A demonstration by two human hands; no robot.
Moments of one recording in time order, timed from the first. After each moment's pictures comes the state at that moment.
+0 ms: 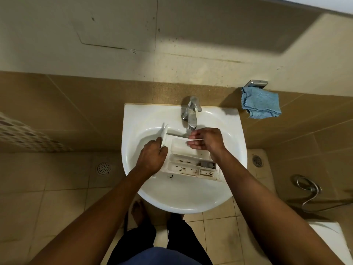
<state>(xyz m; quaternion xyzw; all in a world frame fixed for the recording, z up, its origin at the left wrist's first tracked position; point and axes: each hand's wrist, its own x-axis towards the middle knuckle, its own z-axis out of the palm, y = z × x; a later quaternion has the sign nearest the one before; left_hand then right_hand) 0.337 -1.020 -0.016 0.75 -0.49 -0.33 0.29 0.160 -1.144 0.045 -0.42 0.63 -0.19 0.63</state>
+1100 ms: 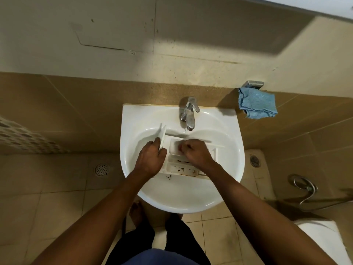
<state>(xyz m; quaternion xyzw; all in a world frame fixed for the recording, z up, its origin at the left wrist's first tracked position) 0.334 -1.014 -0.016 0.76 -0.49 -0.33 0.27 0.167 -1.103 0.018 -0.74 0.53 -0.07 0.40</state>
